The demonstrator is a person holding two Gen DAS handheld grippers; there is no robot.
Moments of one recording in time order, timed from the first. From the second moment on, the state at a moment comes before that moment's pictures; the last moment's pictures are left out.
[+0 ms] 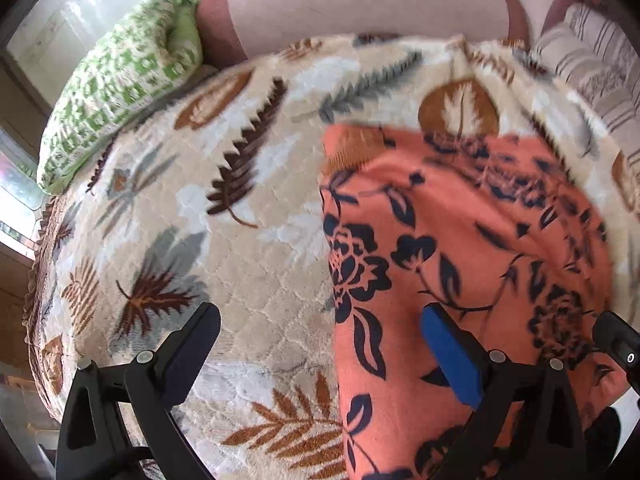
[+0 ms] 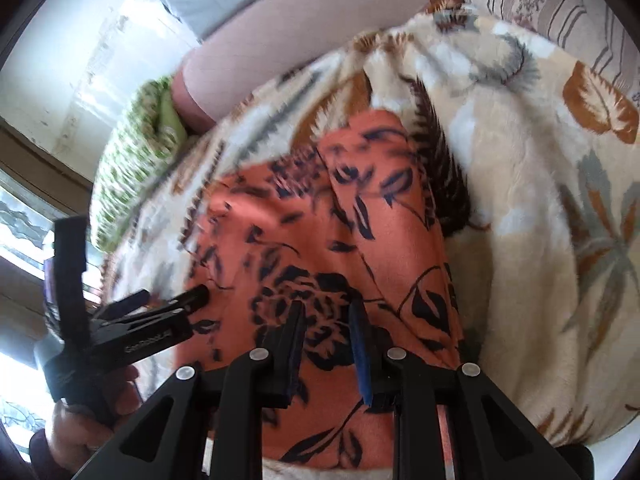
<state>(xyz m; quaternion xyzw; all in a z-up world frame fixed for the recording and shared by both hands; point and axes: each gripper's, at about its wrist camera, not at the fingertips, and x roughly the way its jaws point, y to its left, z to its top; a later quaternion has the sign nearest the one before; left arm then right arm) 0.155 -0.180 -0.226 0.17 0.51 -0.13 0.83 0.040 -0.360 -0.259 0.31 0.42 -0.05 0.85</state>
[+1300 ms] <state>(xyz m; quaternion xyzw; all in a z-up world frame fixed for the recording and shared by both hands) 0.074 -0.026 -0.104 0.08 0.35 -0.13 0.92 0.001 -0.244 -0.129 0.19 0.30 -0.02 0.93</state>
